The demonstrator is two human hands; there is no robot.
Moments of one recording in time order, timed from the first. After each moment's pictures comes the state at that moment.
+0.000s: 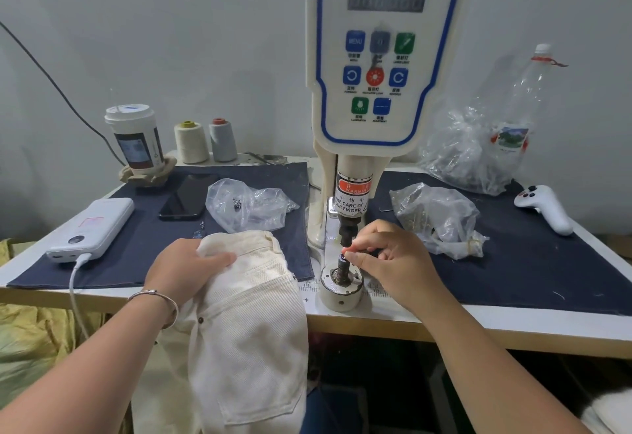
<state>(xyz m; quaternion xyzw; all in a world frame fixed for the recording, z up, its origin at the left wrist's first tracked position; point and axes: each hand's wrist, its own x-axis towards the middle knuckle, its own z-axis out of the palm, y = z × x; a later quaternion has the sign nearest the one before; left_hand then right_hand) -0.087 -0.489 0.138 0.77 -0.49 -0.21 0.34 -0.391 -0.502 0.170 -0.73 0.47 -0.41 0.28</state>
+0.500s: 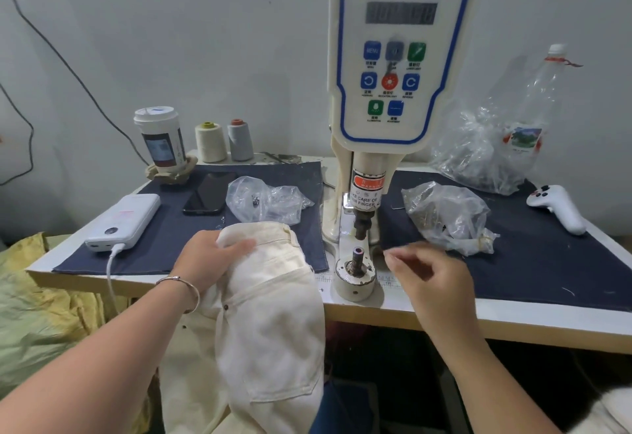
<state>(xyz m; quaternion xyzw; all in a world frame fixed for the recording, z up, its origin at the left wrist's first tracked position) -0.088 -0.474 0.151 0.74 -0.48 -0.27 0.39 -0.399 -0.448 0.162 -0.66 0.49 -0.53 0.20</state>
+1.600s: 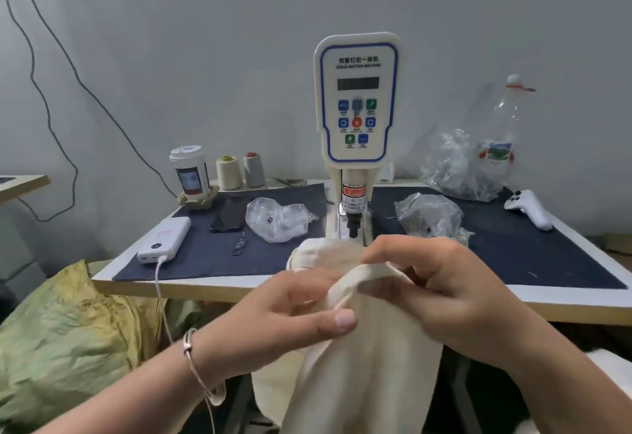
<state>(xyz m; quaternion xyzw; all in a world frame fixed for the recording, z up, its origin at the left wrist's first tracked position) -0.202 -0.301 0.256 0.30 -0.78 -0.44 0.32 -0.414 -0.321 0.280 -0.86 0.18 -0.39 0.28</state>
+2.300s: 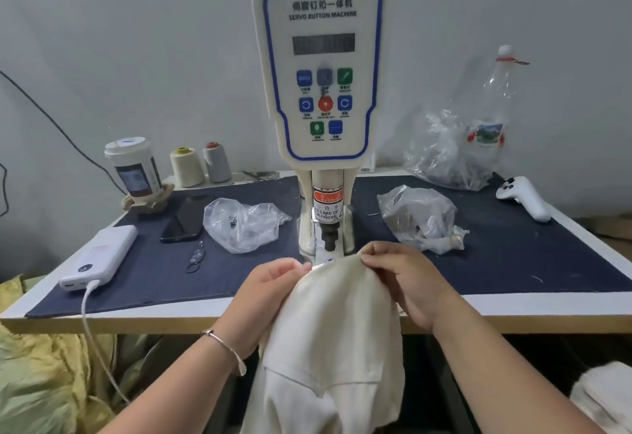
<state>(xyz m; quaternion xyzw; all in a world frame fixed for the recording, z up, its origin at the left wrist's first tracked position) -0.206 -0.441 0.171 0.49 -0.54 -0.51 0.45 -0.414 -0.473 0.182 -0.50 0.40 -0.43 0.64</state>
